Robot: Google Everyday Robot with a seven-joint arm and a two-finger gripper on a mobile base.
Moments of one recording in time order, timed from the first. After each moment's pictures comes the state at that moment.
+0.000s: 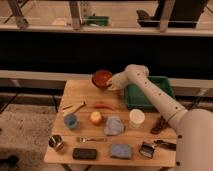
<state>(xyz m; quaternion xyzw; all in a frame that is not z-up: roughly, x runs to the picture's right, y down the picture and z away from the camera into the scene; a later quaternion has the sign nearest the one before) 0.047 -0.038 0.911 -0.05 -0.29 -0.19 0.94</state>
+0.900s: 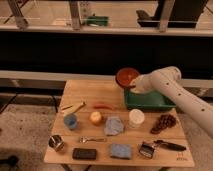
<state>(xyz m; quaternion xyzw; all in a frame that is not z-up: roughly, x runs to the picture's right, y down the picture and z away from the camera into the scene) 0.189 -0.013 0.796 -0.04 -0.15 -0.09 0.98</state>
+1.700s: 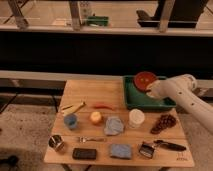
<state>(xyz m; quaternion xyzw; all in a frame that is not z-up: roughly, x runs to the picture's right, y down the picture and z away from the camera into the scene) 0.268 0.005 0.822 -0.03 -0.08 -0.03 1.00</state>
